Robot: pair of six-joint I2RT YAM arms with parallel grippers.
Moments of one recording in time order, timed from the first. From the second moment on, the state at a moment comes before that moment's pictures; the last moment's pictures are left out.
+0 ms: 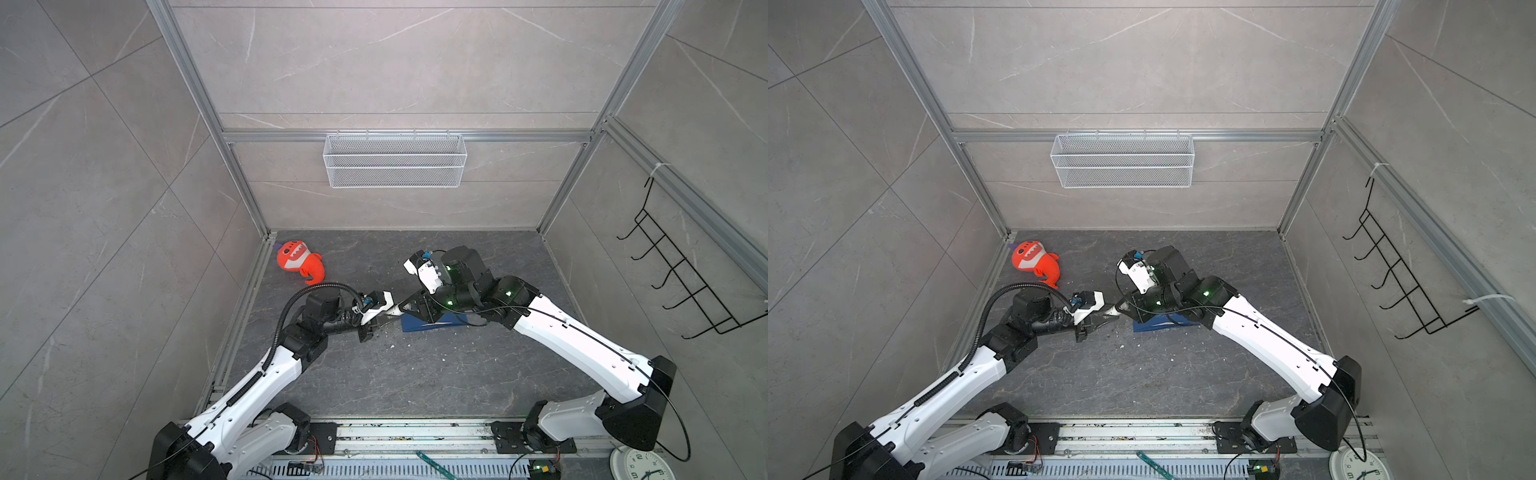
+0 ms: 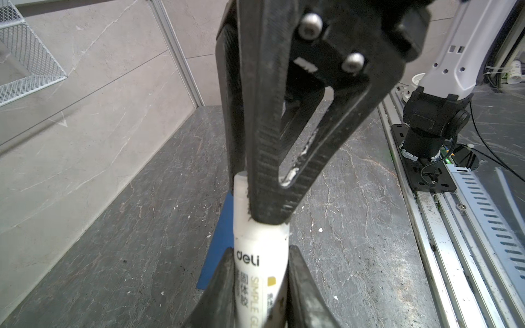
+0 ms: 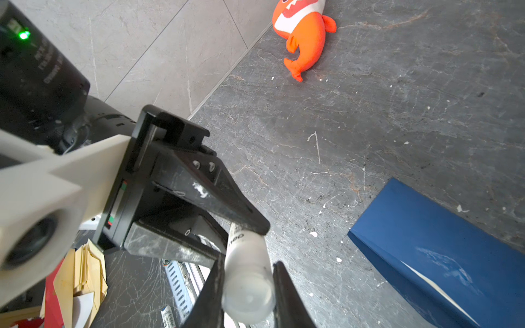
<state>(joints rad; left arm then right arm) -0.53 1.01 0.73 -0.08 0.72 0.47 0.79 1.40 1.41 -0.70 -0.36 0.23</state>
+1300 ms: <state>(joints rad) -0.51 0.97 0.71 -0.22 0.71 0.47 0.17 2.13 1.86 -0.86 -0.02 0.11</state>
